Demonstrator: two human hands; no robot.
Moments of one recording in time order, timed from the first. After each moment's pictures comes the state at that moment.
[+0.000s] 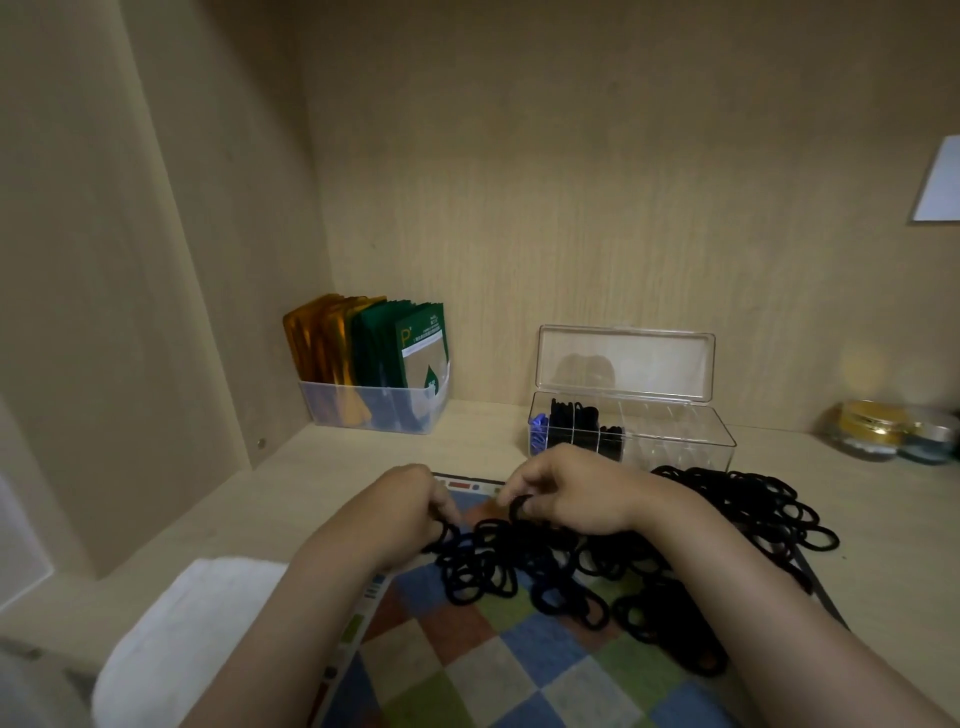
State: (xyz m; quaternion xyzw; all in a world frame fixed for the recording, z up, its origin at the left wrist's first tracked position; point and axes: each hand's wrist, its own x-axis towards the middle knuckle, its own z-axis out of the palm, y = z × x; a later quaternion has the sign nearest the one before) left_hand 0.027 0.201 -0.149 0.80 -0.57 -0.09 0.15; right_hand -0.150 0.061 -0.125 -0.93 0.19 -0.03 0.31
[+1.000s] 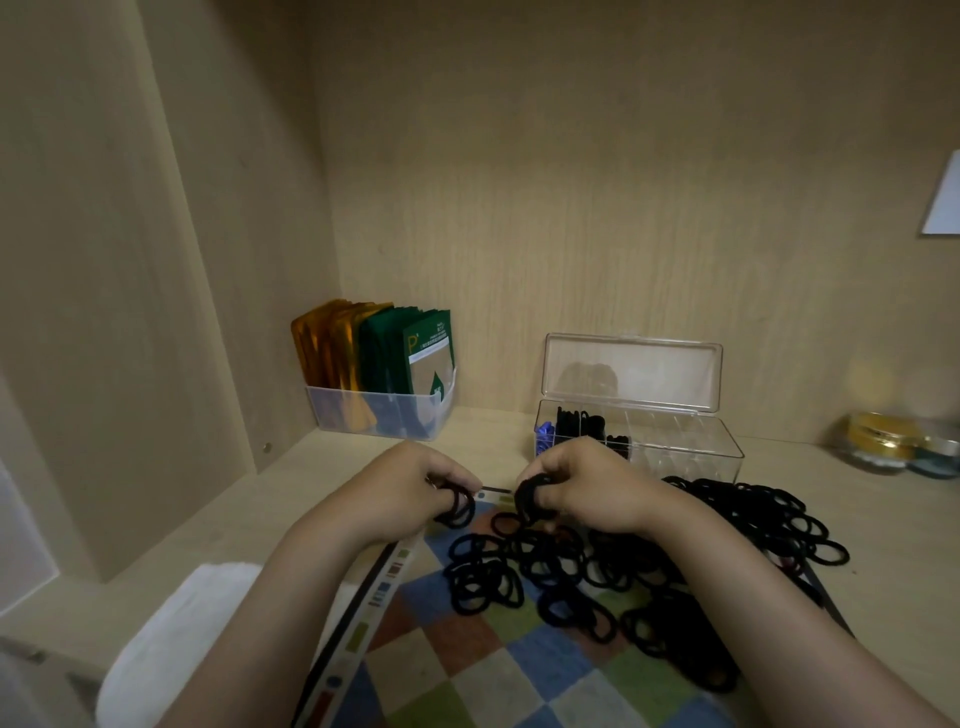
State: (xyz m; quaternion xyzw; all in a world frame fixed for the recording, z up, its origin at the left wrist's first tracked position) left_hand 0.027 0.209 -0.120 0.76 -0.55 -0.17 0.31; right_hand -0.151 0.059 -0.124 -0.88 0.24 -0.11 0.40
